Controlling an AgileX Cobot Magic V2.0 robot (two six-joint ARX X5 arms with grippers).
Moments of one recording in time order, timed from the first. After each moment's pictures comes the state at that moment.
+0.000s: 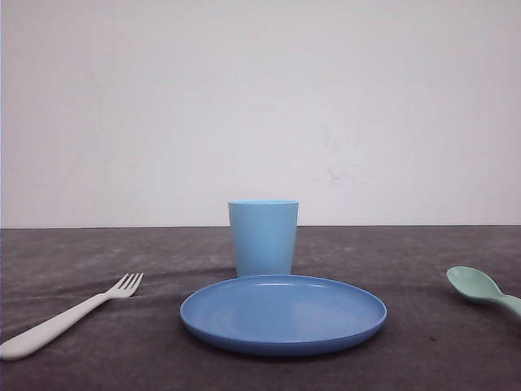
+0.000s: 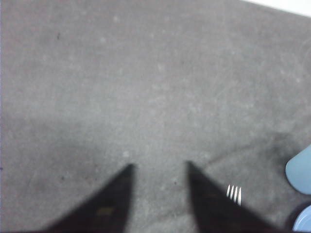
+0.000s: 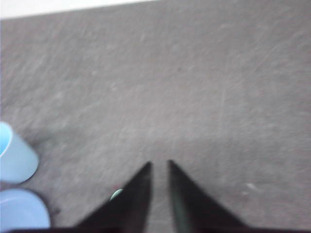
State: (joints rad) left arm -0.10 0.80 0.76 -0.53 0.03 -0.23; right arm 0.03 0.71 0.75 -0.57 -0.16 0.17
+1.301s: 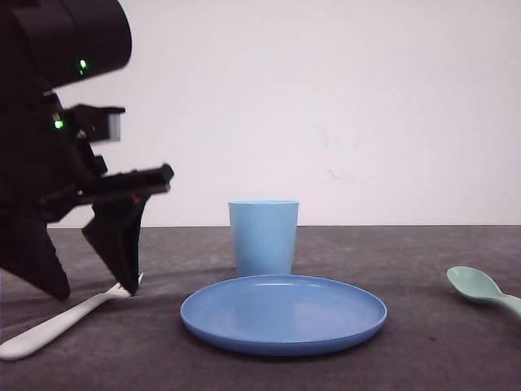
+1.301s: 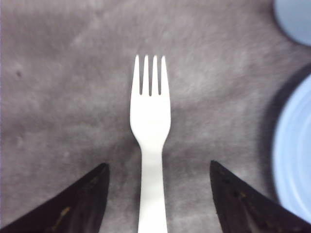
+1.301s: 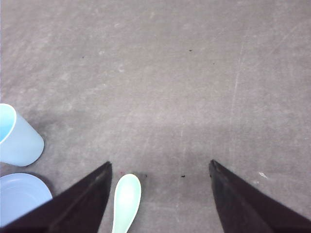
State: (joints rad) left arm -0.64 1.42 0.72 -0.35 -0.14 -0.50; right arm 0.04 0.74 0.75 -0.59 -0.16 0.17
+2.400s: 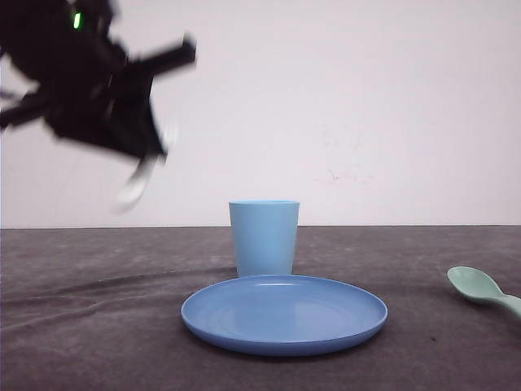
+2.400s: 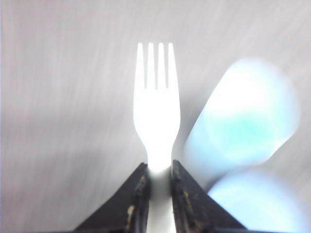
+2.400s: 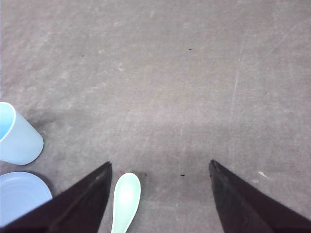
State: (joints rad) left arm -0.70 1.20 0.72 0.01 -0.29 -0.44; right arm 0.04 0.74 0.75 -0.59 -0.16 0.16
